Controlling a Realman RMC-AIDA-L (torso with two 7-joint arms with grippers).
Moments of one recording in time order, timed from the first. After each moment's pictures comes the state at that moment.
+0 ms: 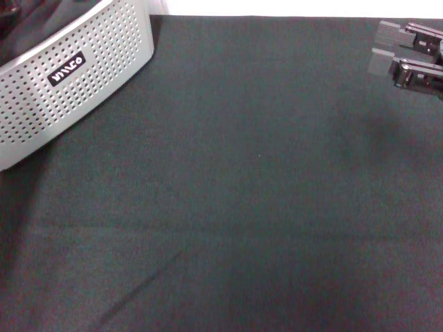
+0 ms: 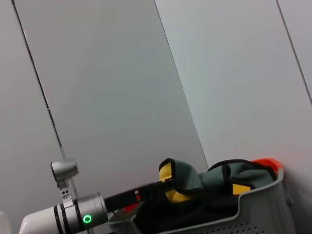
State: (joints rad) left arm 0.03 -2.10 1.49 1.40 0.75 0.28 -1.12; right arm 0.46 2.00 -0.92 -0.84 1.70 1.68 -1.55
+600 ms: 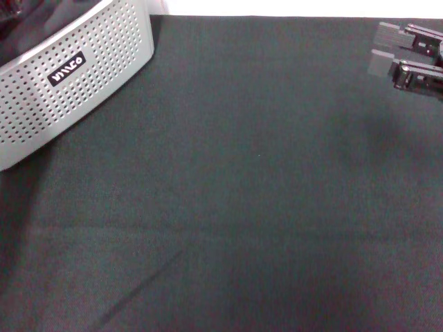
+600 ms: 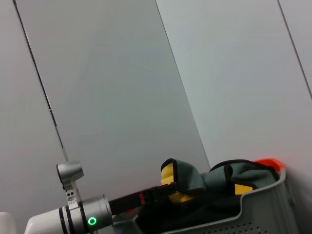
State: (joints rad) left arm 0.01 -2.10 1.49 1.37 0.74 0.28 -1.13; right arm 0.46 2.00 -0.92 -0.84 1.70 1.68 -1.55
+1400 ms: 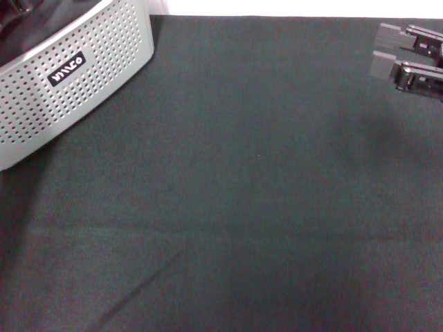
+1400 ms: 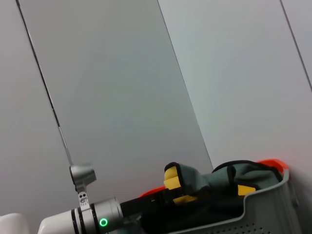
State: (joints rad) left arm -0.05 -2.09 1.46 1.28 0.74 0.31 -1.20; right arm 0.46 2.00 -0.92 -0.84 1.70 1.69 -1.55
